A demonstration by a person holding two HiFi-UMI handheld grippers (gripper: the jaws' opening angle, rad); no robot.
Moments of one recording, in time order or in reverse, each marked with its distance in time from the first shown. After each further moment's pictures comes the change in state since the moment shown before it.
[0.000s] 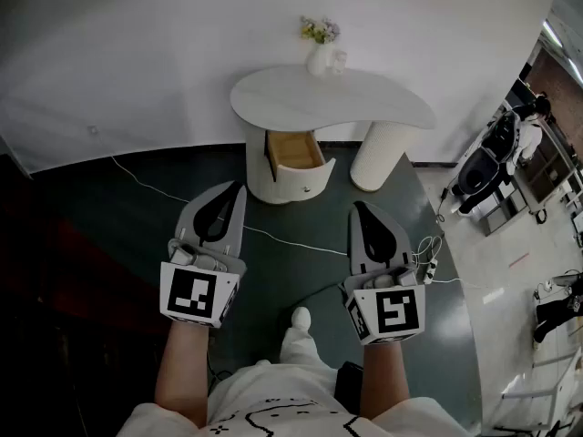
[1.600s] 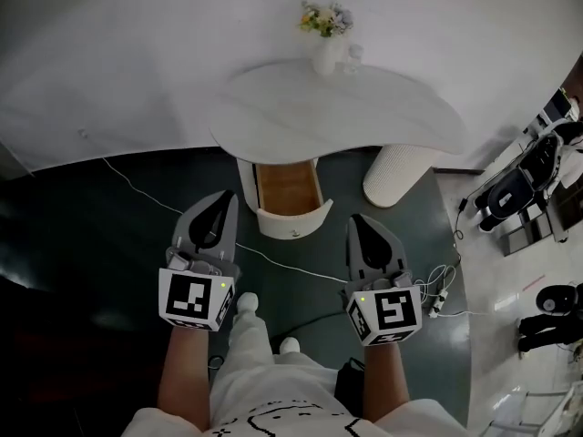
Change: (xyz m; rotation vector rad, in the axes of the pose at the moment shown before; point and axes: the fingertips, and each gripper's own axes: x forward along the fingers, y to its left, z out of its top) left arm 0.287 0.031 -0.137 -0.017 0.165 0.083; right arm 0.226 -0.190 -0.175 0.158 0.172 0.080
